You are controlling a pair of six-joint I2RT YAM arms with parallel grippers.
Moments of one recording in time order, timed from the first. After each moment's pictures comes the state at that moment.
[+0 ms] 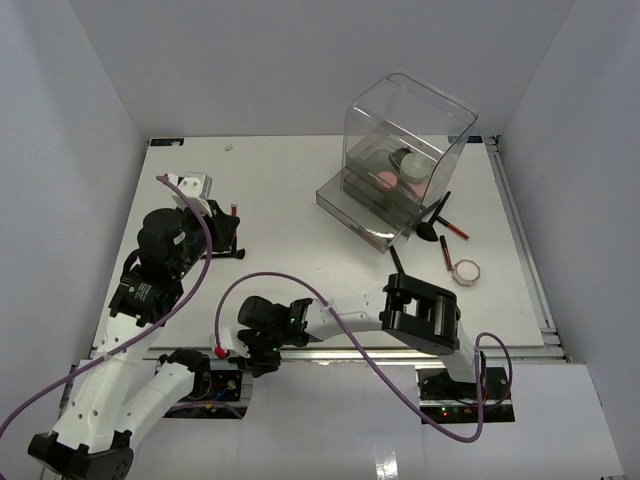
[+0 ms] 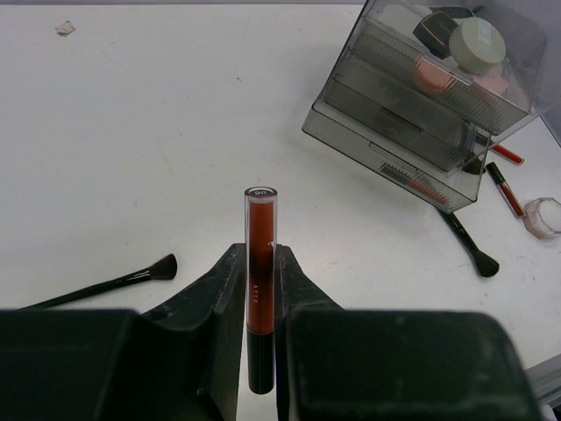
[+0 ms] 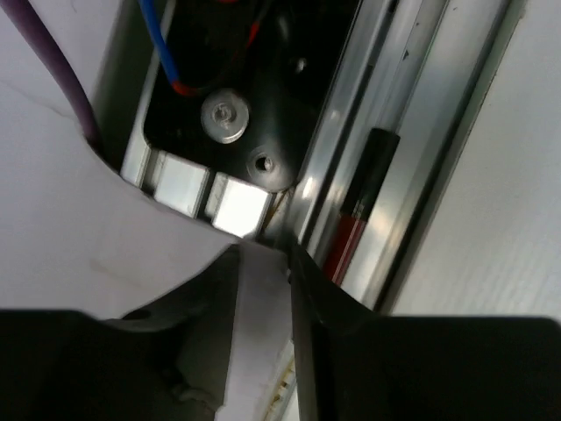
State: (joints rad) left arm -0.33 0.76 0.96 -0.45 0.04 -0.21; right arm 1.39 2.04 1.32 -0.15 -0.50 -0.32
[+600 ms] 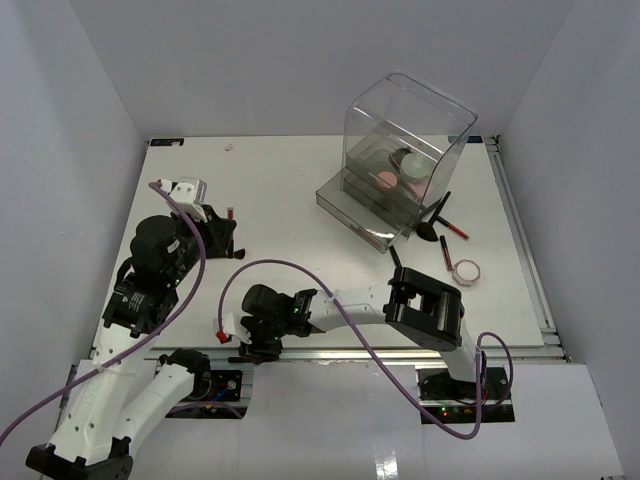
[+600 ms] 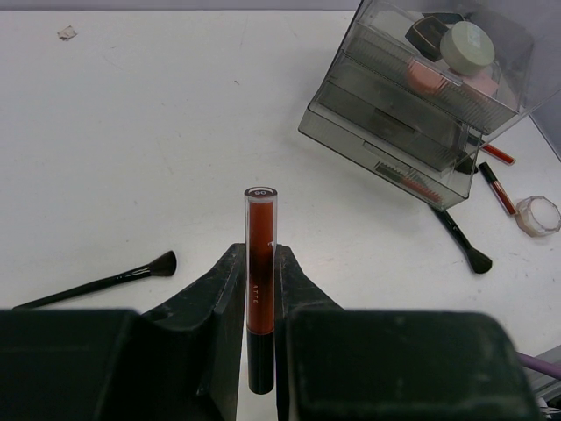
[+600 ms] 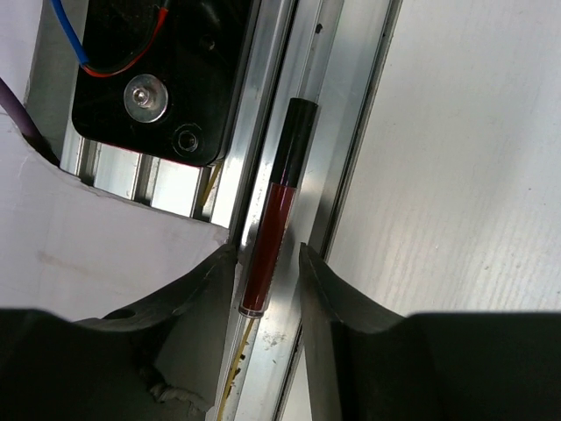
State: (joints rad) left arm -0.33 0.71 0.96 -0.48 0.04 -0.22; right arm 1.36 2.03 1.31 -0.14 -0.43 -0.31
